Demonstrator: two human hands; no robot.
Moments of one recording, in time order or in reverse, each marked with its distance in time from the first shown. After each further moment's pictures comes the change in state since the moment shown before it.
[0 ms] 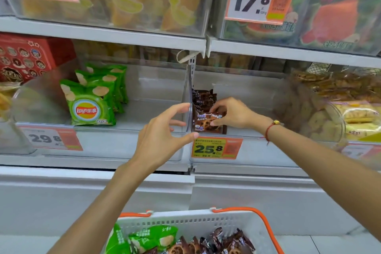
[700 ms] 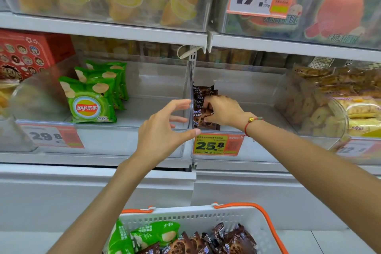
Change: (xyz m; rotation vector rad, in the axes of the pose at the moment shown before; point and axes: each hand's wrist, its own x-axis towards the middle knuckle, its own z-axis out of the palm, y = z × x) left_hand 0.003 -0.003 0.001 0.005 0.020 -0.021; right_hand 0.017 -0.020 0.023 -0.321 0.066 -0.049
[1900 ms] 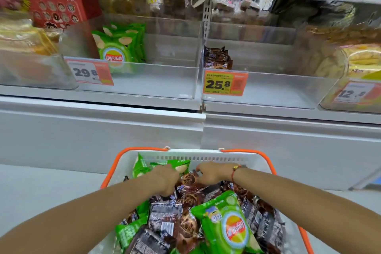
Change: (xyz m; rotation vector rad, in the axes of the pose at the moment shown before) left_hand -0.180 -0.104 0.082 0.966 -1.086 -0.123; right_hand -0.197 -0.114 0.162 0.277 -0.785 0.033
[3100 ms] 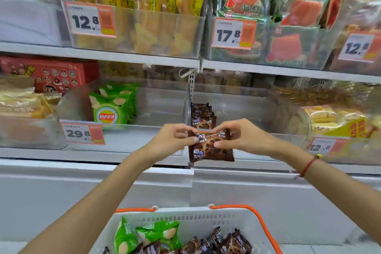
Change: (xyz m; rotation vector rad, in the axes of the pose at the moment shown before) left_hand -0.072 -0.035 -0.204 -1.314 0.693 0.329; right_hand -0.142 0.022 -0.200 0.420 0.676 -0.377
